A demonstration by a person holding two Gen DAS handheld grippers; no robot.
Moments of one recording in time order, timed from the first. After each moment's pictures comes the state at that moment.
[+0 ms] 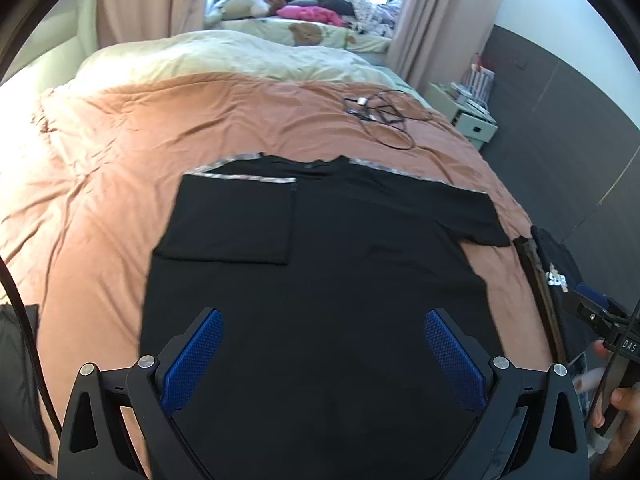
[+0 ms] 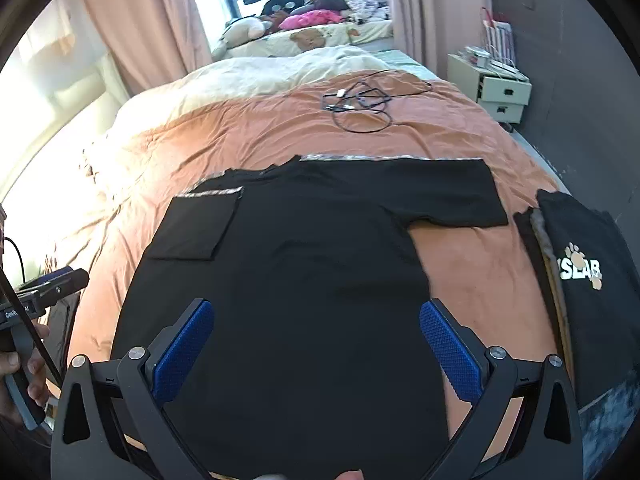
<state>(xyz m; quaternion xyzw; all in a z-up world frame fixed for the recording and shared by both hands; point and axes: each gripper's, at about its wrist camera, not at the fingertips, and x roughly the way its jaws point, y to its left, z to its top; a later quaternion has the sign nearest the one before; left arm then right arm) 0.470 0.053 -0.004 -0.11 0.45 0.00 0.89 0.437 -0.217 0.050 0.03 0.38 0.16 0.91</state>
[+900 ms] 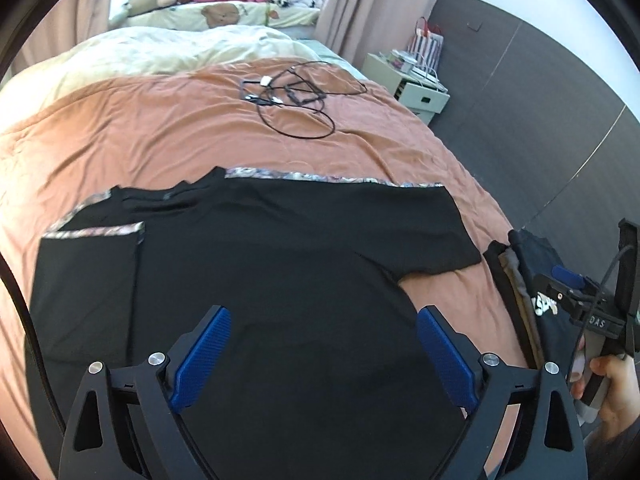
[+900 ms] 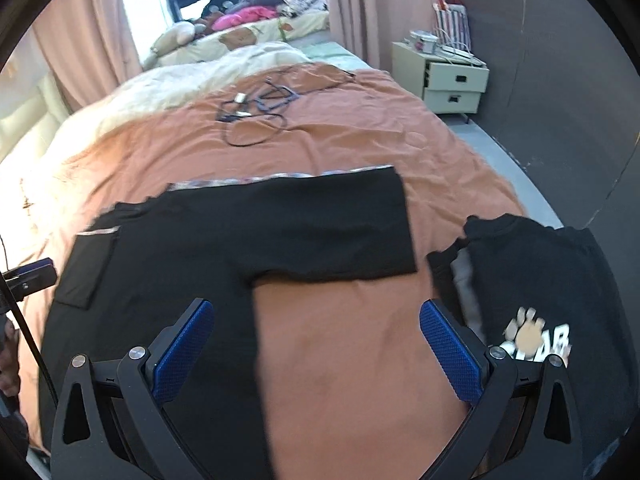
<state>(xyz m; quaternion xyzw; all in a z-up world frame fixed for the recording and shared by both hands) 0.663 -0.078 -0.062 -0.09 0.47 -0.10 0.87 0.623 -0.319 -0.004 0.02 0.40 0.08 0.91</state>
